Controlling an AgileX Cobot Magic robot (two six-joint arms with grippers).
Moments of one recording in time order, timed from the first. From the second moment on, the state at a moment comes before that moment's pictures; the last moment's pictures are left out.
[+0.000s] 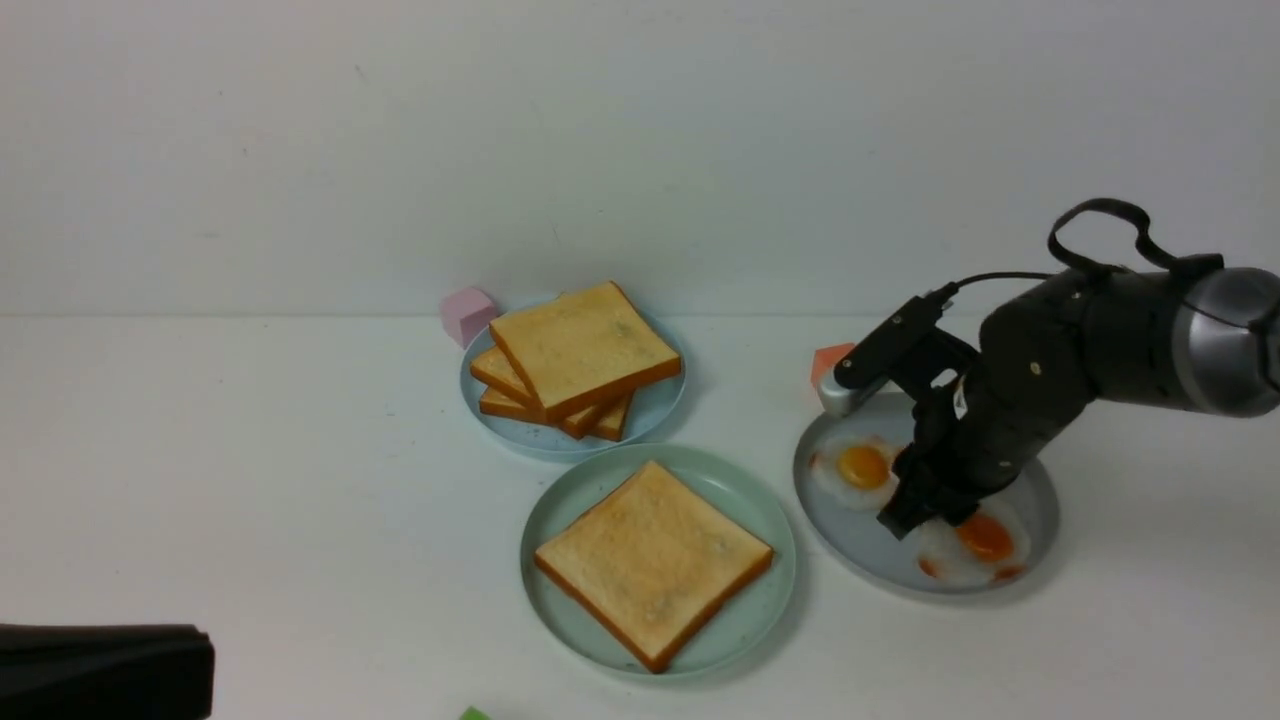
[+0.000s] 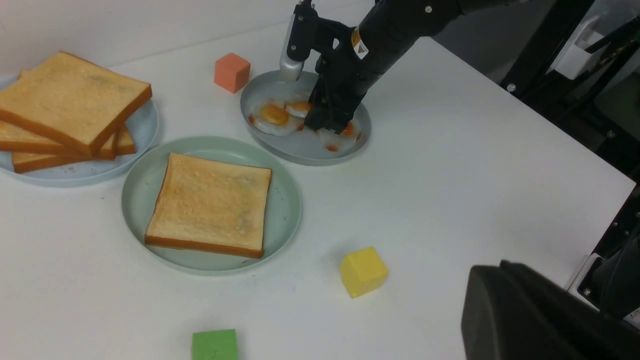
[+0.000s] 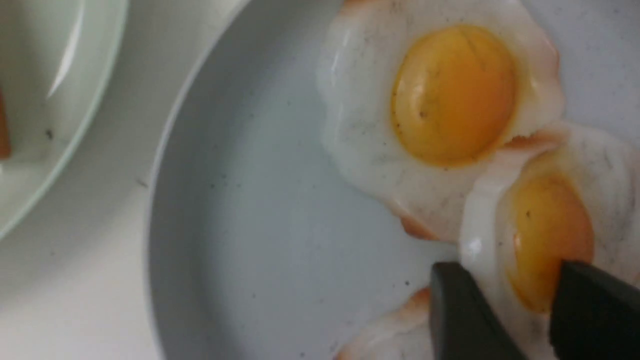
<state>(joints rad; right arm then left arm) 0.33 1.92 -1.25 -0.19 0.56 -0.24 -0.79 0.48 -0.76 -0.13 0.71 -0.14</state>
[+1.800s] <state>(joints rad) 0.80 1.87 -1.31 -0.52 0.56 0.23 -0.79 0.48 -0.76 -0.07 0.71 -0.14</state>
